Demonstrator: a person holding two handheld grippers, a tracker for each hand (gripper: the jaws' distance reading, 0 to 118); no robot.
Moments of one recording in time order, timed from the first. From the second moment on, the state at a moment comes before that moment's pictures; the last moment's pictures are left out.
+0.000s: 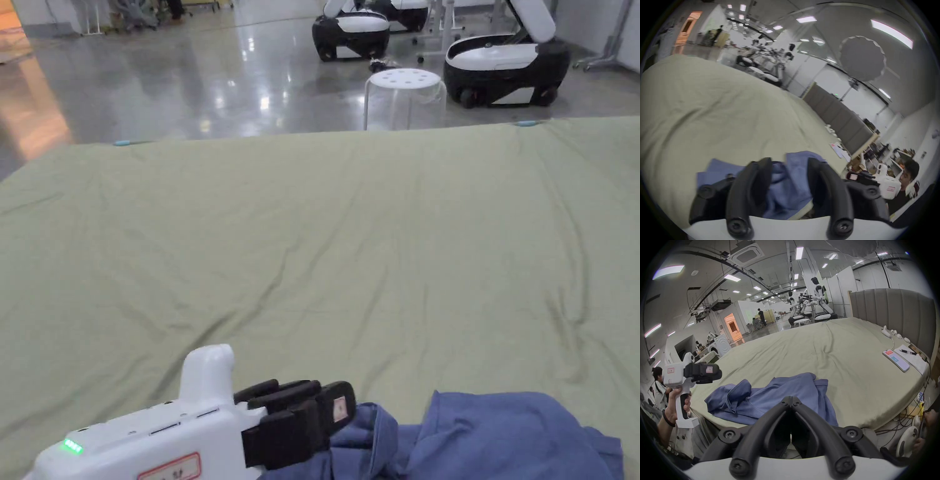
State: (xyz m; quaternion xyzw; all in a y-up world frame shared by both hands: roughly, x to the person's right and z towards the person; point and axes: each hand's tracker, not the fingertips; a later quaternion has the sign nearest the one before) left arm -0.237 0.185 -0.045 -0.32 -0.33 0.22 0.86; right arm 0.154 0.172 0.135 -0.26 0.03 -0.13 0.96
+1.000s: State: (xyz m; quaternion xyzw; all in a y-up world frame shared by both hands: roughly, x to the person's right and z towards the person) left arm -0.371 0.104 -0.036 -0.38 -0.23 0.41 0.80; right arm 0.130 0.164 0.118 -0.29 0.07 -0.15 0.94
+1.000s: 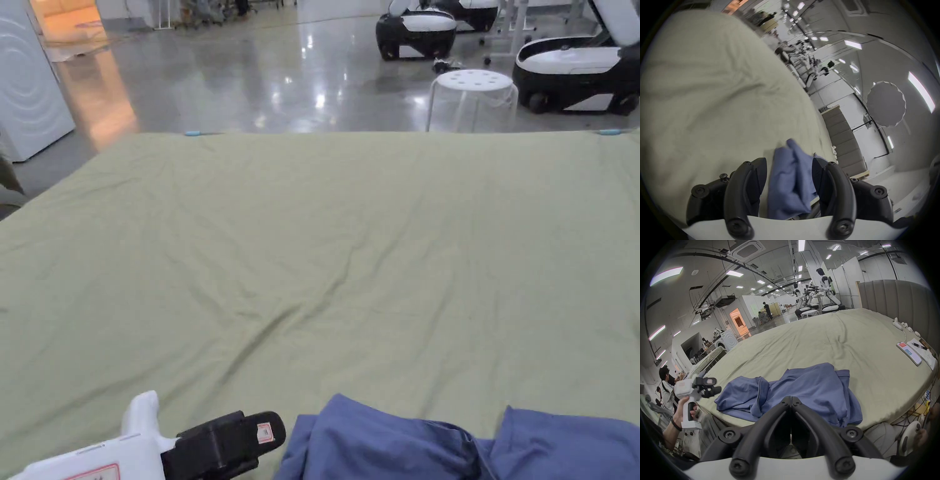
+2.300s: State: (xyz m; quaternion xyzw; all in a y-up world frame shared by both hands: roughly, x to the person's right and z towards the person) left arm -0.141 0.154 -0.058 -0.40 -0.39 0.20 0.81; right arm 0.148 0.166 0.150 -0.28 0.04 -0.13 0.95
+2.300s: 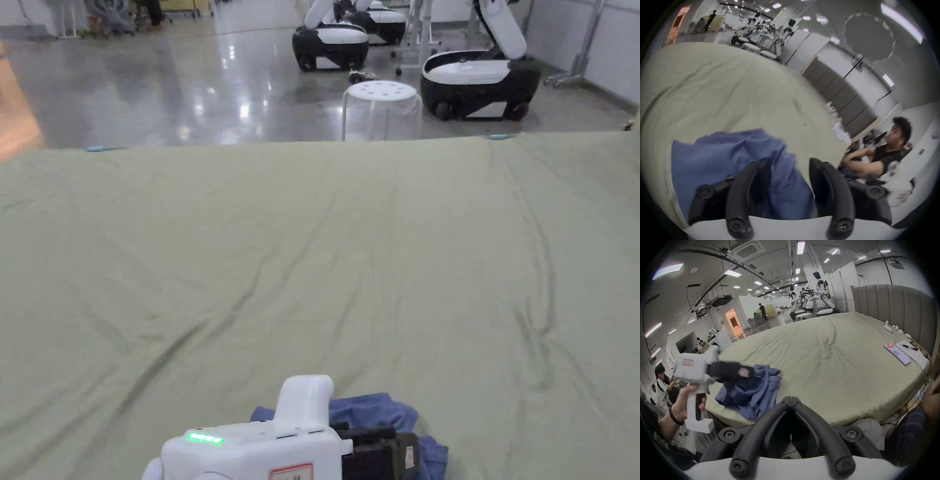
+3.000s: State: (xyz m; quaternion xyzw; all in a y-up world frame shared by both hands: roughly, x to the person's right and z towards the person) left arm -0.139 0.161 -0.046 -0.38 -0.39 0.18 0.82; right arm 0.126 0.172 0.107 -0.32 0.11 -0.08 0.94
